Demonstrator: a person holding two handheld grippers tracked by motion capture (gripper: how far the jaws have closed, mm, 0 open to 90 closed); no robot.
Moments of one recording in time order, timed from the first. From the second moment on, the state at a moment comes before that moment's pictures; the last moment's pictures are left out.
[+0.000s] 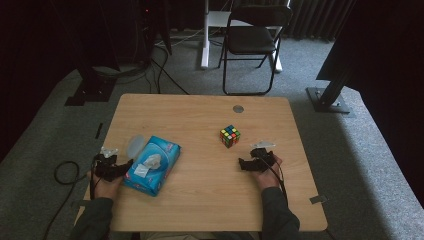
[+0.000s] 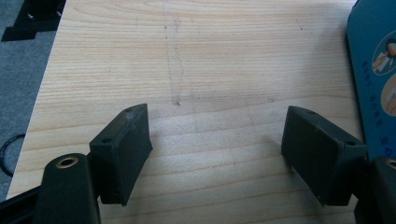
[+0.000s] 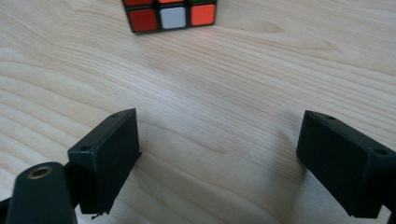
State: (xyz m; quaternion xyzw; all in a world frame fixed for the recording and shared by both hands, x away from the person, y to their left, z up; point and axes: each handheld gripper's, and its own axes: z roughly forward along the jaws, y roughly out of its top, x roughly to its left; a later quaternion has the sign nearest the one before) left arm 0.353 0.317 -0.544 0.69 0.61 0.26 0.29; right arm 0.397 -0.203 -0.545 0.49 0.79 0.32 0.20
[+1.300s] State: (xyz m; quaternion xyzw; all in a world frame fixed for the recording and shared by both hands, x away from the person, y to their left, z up) left arm 0.353 0.317 -0.544 0.69 0.61 0.26 0.29; right arm 0.433 -0.161 -0.511 0.43 0.79 0.39 0.21
